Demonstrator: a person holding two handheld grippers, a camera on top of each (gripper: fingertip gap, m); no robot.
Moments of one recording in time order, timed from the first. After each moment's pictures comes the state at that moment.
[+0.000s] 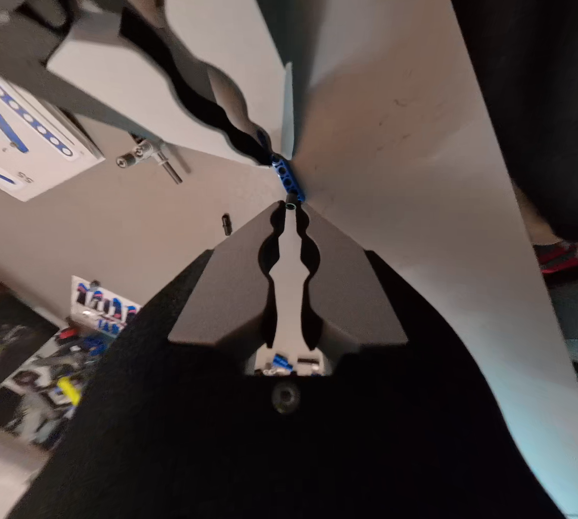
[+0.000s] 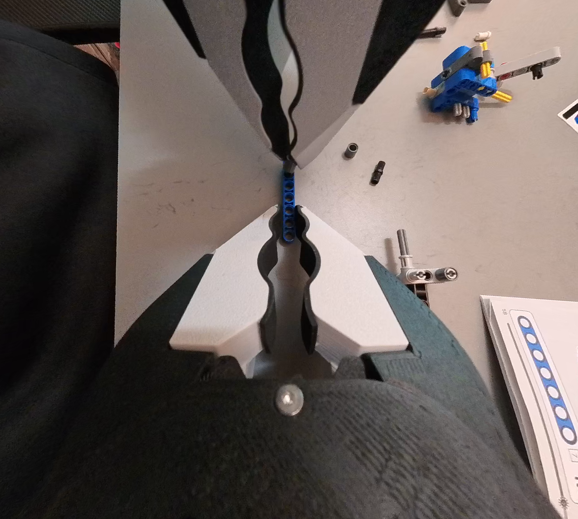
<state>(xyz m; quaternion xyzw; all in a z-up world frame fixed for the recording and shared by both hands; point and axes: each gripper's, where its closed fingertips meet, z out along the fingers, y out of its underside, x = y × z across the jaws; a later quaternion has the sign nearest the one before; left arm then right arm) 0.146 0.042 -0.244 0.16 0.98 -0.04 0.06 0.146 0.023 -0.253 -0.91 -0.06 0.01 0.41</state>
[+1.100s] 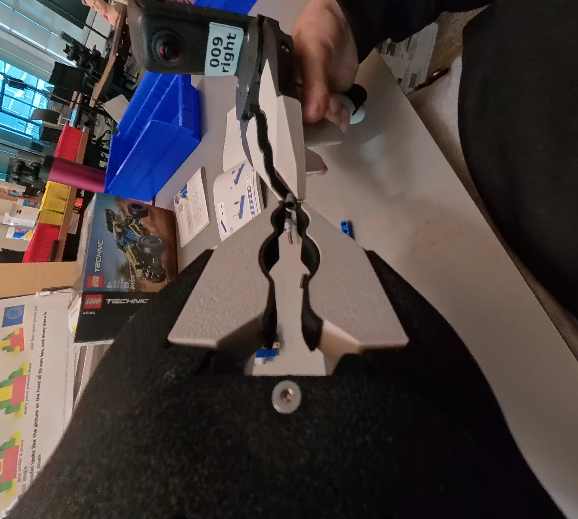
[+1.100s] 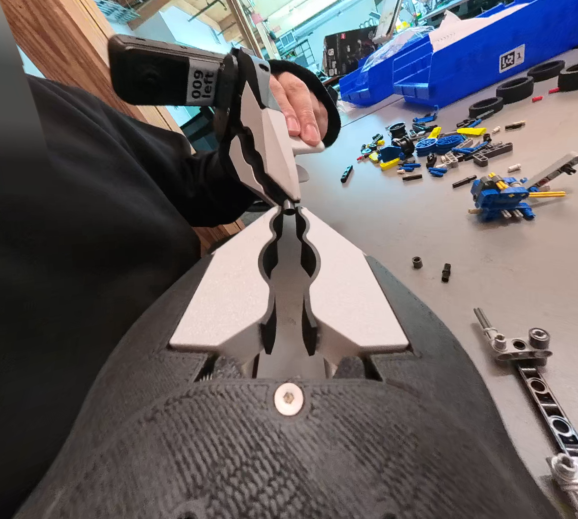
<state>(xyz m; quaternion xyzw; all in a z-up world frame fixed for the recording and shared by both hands) 0.132 0.009 -0.143 0.14 0.85 -0.39 0.32 0.125 0.019 -0.139 -0.69 0.05 0.27 0.67</state>
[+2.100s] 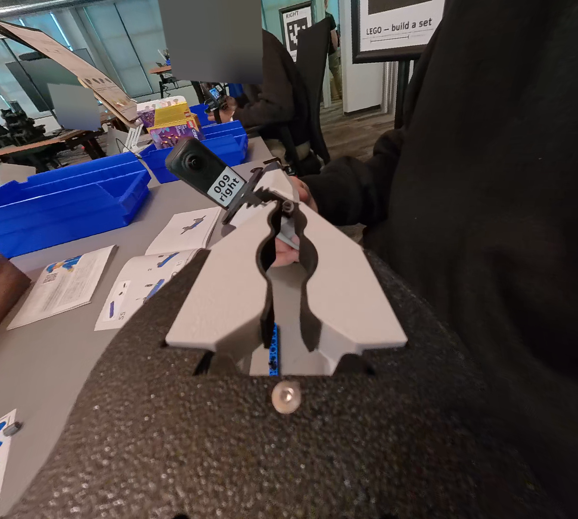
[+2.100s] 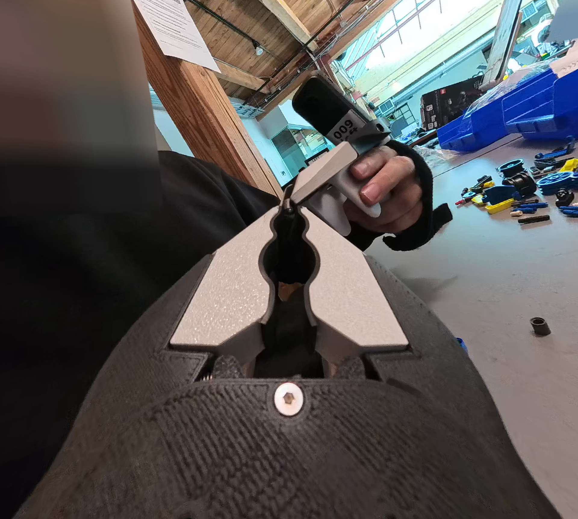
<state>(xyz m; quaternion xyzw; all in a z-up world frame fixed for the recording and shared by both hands) 0.105 -0.001 -0.108 0.04 0.72 -0.69 0.08 0.104 0.010 -0.107 -0.55 0.02 0.43 0.71</state>
